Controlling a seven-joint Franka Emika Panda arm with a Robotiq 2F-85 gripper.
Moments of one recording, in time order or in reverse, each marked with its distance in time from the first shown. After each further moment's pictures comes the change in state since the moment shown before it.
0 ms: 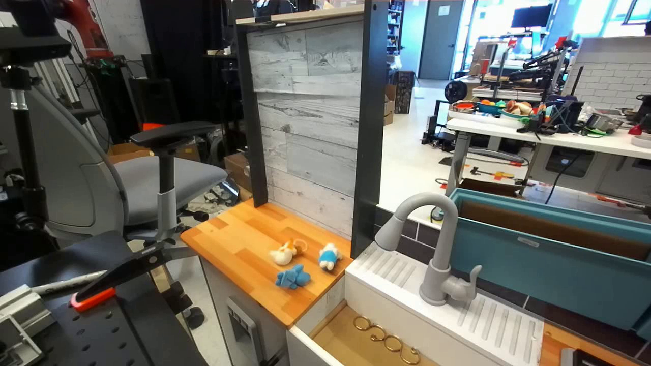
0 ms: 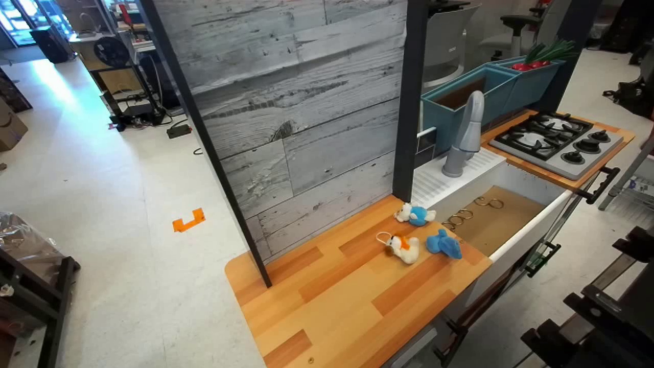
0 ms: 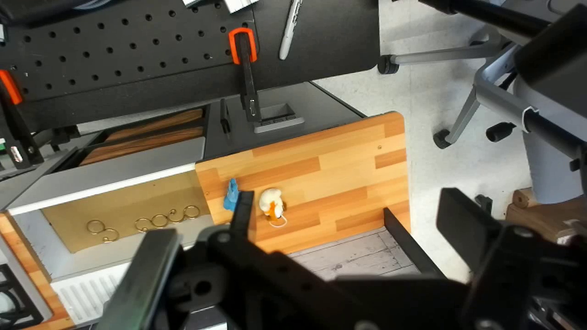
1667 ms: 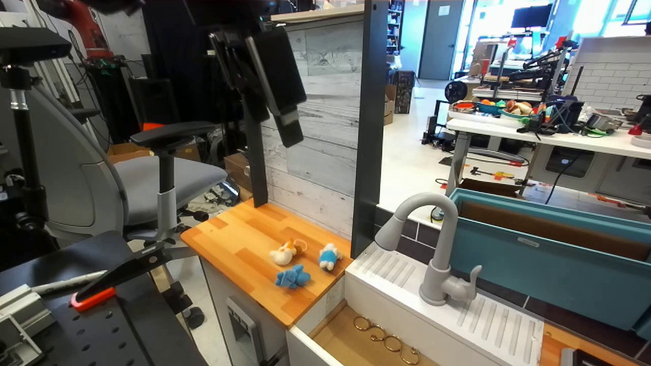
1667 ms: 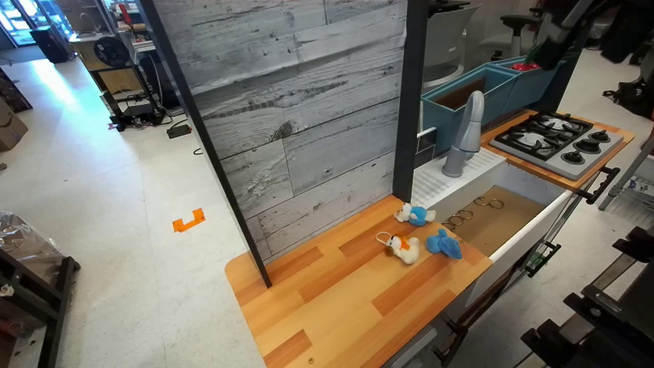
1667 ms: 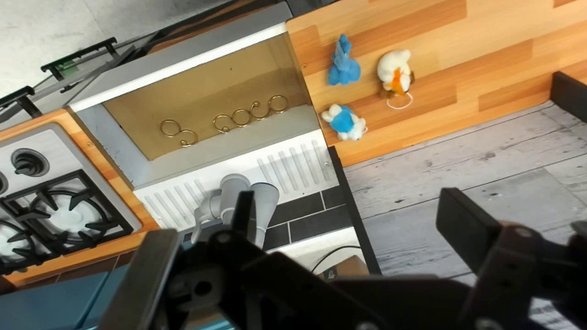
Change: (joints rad) arm -0.280 0.571 -0.051 0.123 -0.399 0.591 0.109
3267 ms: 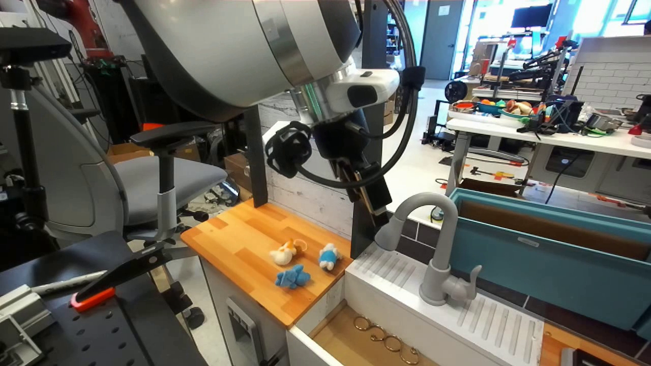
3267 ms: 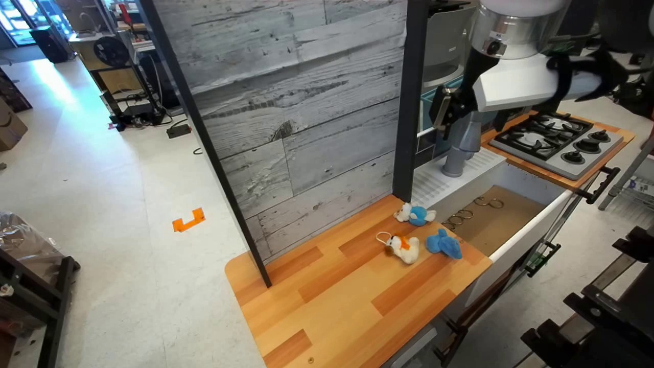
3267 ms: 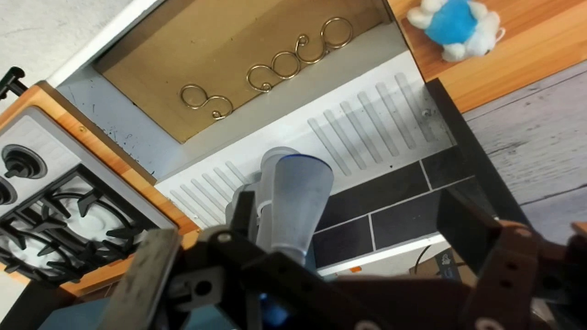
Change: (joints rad) arm 0.167 0.662 -0.258 0.547 -0.668 0.024 0.791
